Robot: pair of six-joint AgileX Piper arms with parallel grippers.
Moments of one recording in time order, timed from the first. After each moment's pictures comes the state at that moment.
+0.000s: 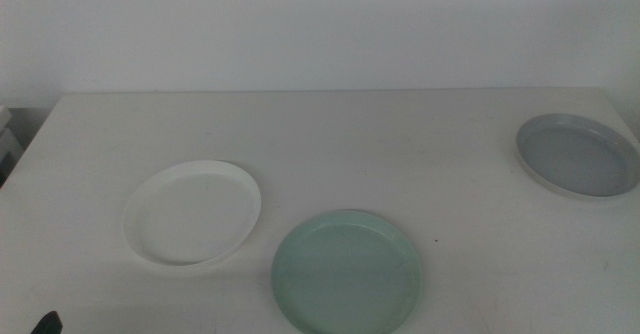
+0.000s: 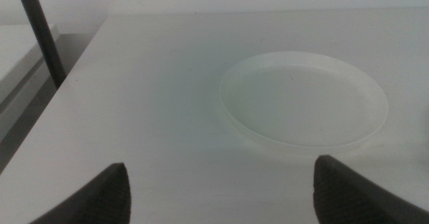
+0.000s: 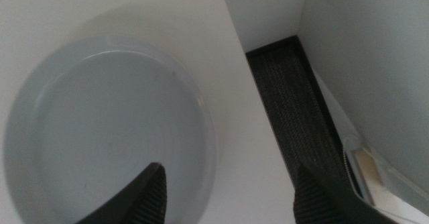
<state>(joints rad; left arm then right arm) 0.01 -0.01 0.03 -0.08 0.31 0.06 -0.47 2.04 -1.78 0.29 1.01 -0.17</state>
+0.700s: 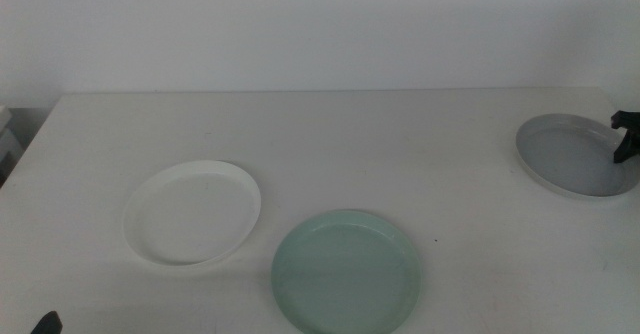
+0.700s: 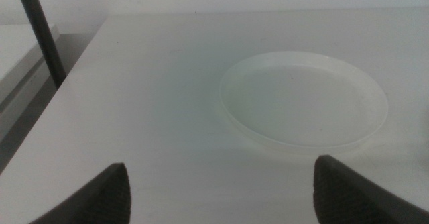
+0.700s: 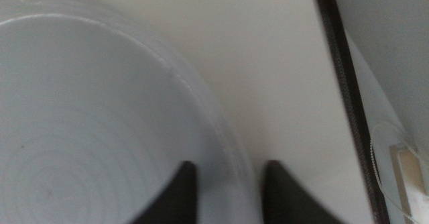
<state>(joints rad) 0.01 -0.01 0.03 -0.08 0.31 0.06 -0.38 2.34 -1.89 0.29 0.97 -0.20</state>
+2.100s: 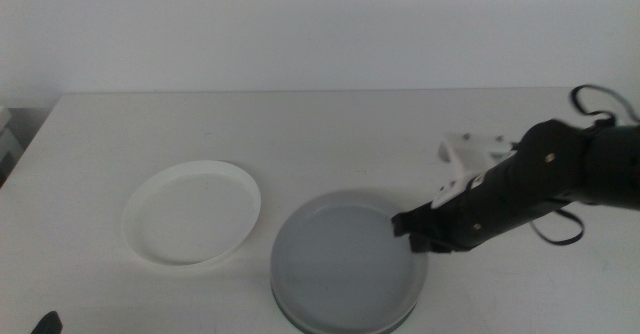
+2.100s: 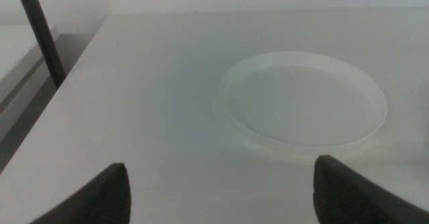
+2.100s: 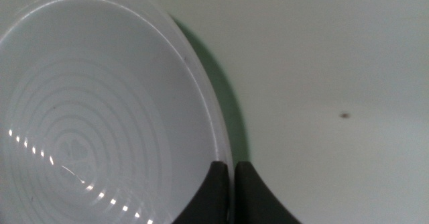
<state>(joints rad) 0.01 -0.01 0.03 -0.08 0.31 0.06 0.45 1.70 -0.96 0.49 0.47 -0.11</state>
